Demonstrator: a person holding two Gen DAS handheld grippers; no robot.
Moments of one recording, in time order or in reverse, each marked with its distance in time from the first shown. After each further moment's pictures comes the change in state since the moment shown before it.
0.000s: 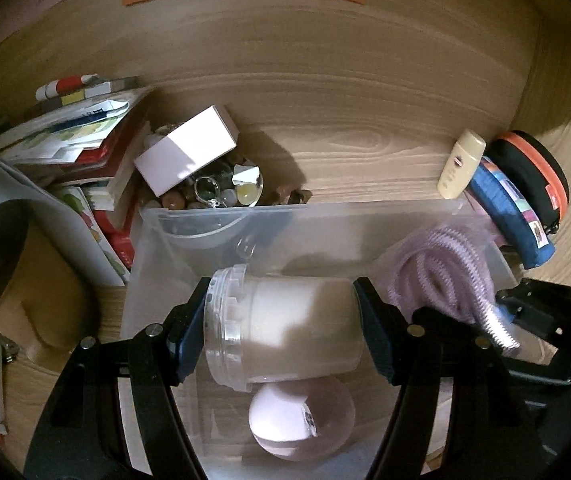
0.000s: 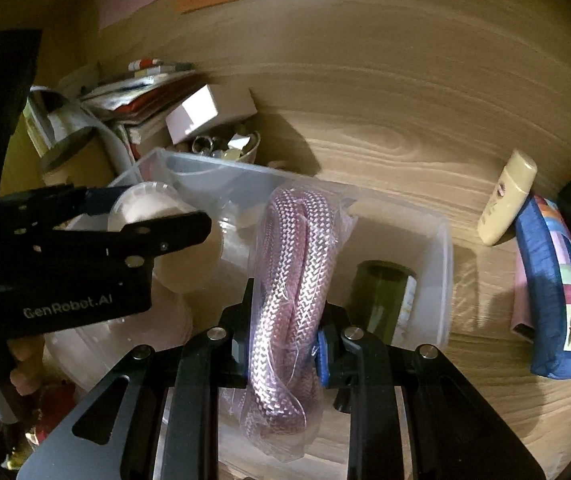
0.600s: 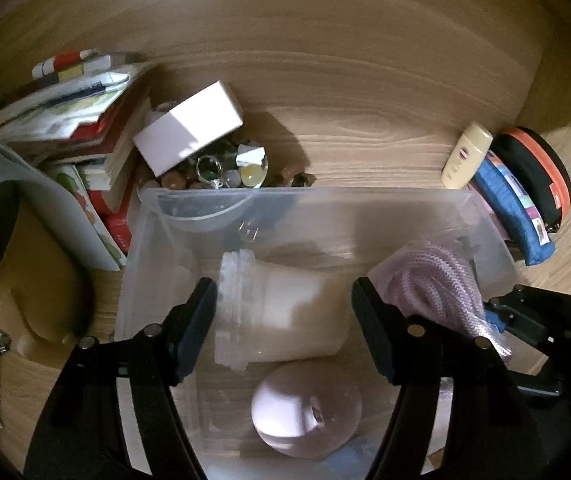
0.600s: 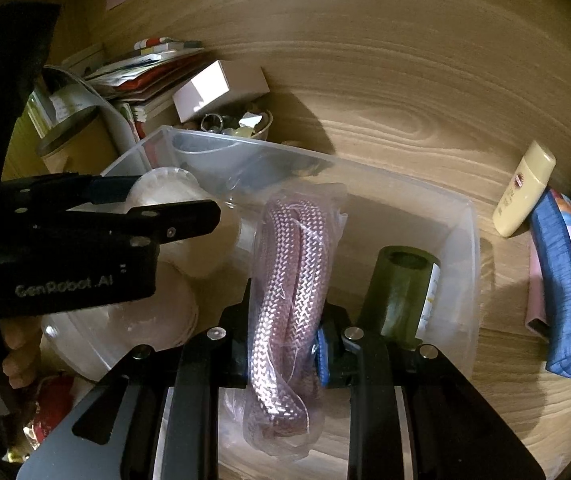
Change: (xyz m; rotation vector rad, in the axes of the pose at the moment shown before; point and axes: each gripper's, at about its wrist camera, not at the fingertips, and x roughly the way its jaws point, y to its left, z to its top) left arm 0.003 -0.010 -0.005 -0.020 0.045 0.003; right arm 0.010 0.004 -0.002 -0.019 0.039 0.016
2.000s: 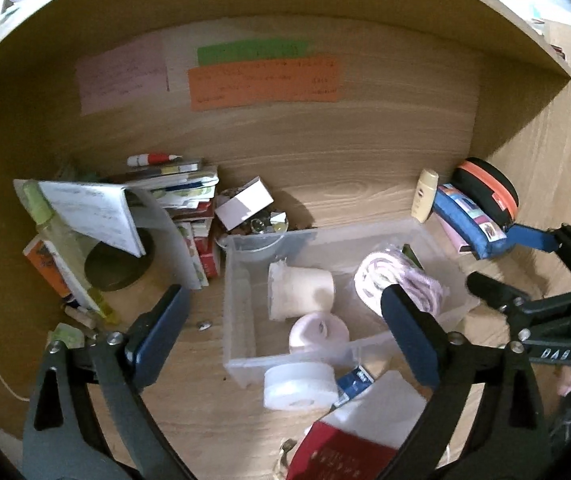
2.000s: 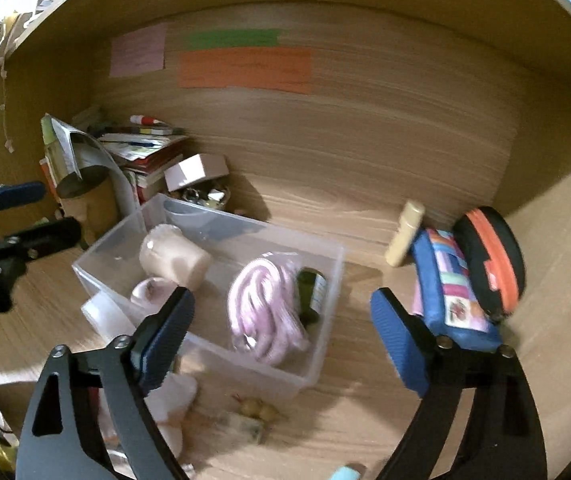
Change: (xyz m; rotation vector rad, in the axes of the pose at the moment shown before) left arm -0.140 -0.005 -0.050 0.093 -0.260 0.077; right arm -0.128 0.003 -0.028 0.000 -0.226 -0.232
